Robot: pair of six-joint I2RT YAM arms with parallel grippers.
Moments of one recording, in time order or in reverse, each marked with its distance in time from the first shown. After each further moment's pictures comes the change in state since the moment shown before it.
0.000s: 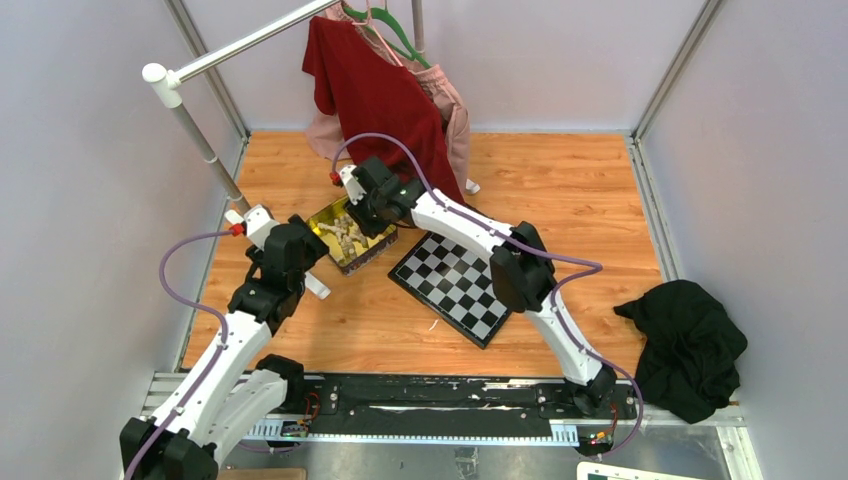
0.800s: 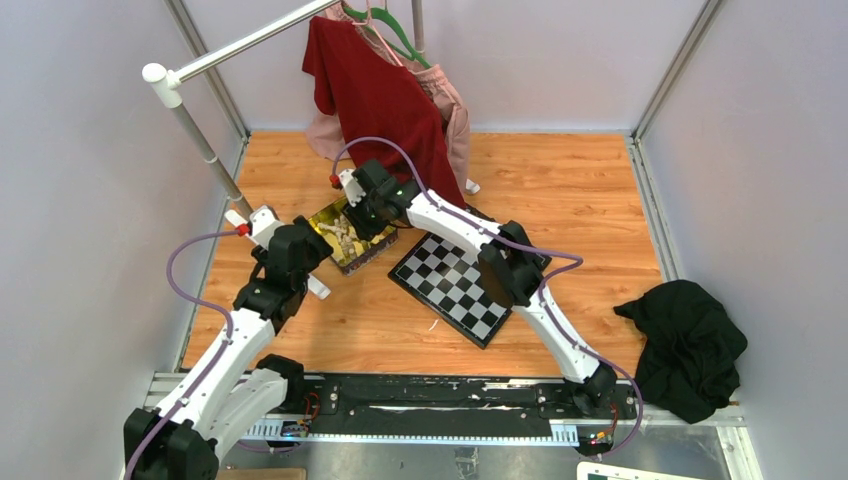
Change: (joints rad) left arm 0.000 0.032 -0.033 0.066 0.032 -0.002; right arm -0.029 0.137 0.113 0.008 -0.107 -0.005
